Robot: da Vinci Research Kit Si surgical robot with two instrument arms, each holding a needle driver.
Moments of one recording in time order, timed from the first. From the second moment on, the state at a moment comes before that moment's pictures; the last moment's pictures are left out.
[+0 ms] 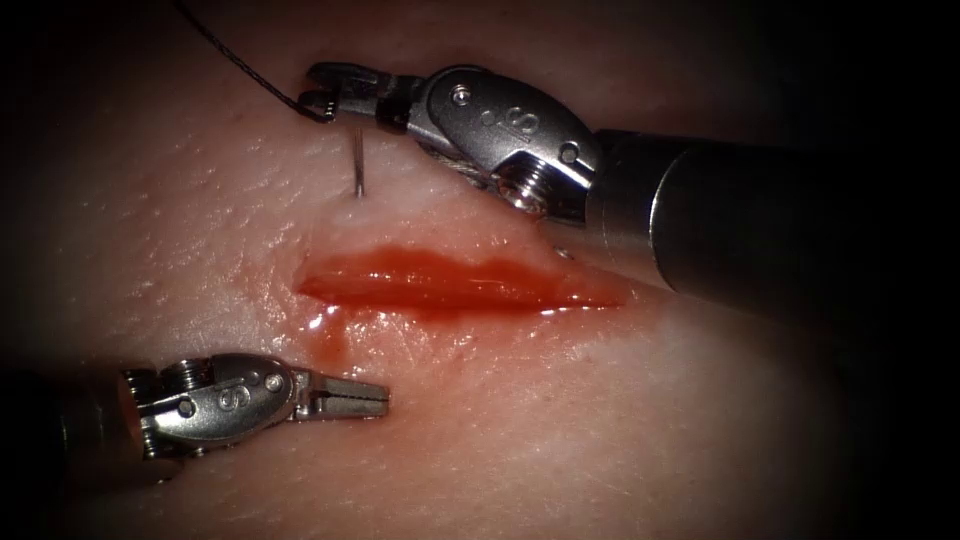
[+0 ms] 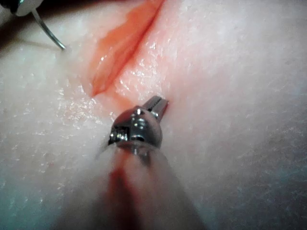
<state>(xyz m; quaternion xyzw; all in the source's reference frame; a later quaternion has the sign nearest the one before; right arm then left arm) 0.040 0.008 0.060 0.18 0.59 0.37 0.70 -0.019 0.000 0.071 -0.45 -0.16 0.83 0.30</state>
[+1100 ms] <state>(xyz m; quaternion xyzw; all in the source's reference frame) 0.043 0.000 0.061 0.52 0.41 0.57 0.48 -0.018 0.000 0.071 -0.44 -0.16 0.83 0.30</state>
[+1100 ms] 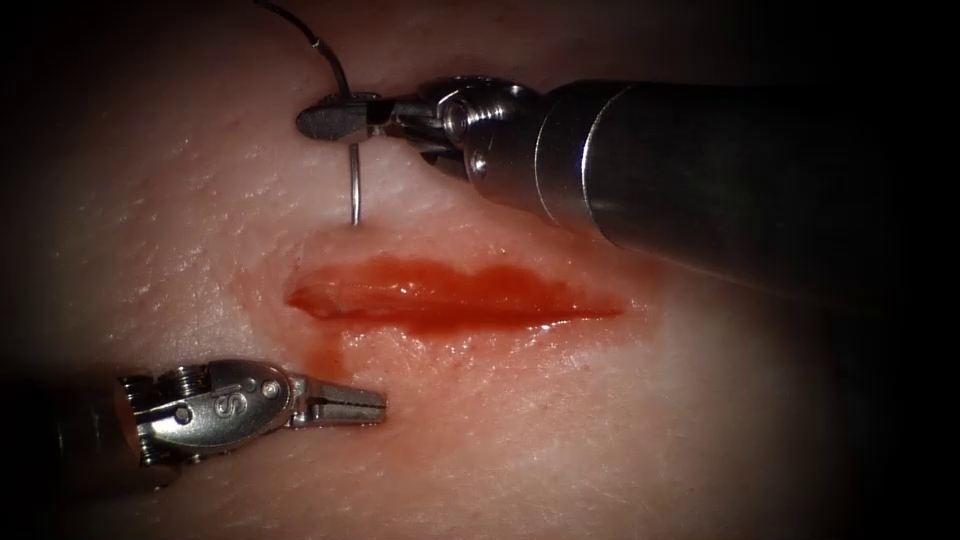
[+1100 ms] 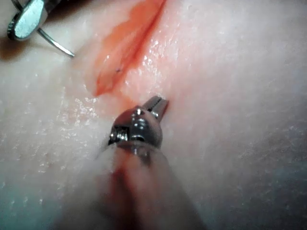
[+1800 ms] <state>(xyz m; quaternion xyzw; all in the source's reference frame) 0.043 -0.005 0.060 0.58 0.36 0.60 0.42 -0.019 0.000 0.071 -0.45 -0.16 0.83 0.29</state>
